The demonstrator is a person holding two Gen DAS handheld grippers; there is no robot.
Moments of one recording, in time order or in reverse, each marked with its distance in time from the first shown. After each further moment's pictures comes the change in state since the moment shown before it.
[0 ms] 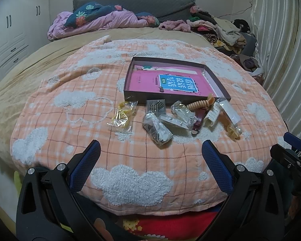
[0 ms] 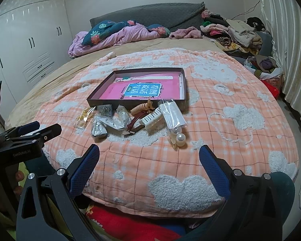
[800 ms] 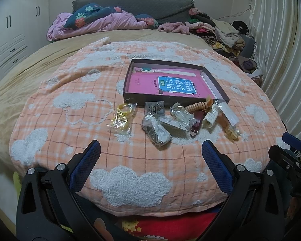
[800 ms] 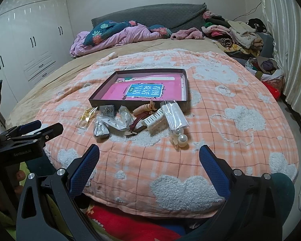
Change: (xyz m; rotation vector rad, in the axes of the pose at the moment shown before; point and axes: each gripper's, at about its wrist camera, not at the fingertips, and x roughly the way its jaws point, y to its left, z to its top) left arm -0.003 -0.003 0.006 -0.003 -0.008 -0.002; right arm -0.001 0.002 0.001 -0.007 -0.003 0.005
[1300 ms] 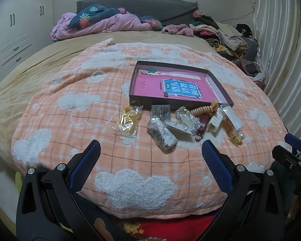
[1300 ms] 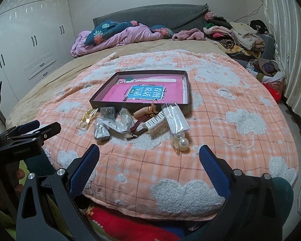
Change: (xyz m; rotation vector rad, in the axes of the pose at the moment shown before) left arm -0.001 0.009 0.004 -0.022 -0.020 0.015; right arm 0.002 0.001 0.005 -0.016 -0.005 0.004
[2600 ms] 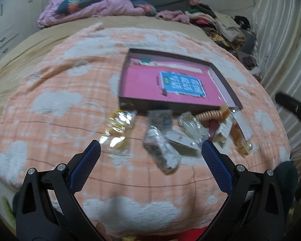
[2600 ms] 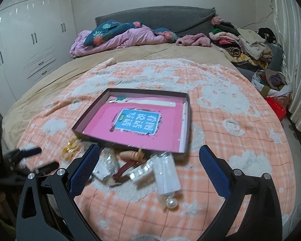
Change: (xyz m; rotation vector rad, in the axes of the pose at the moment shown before) left arm 0.078 0.014 0.023 0.004 0.114 -0.097; right arm 0.072 -0.028 0.098 -0.055 -0.003 0.002
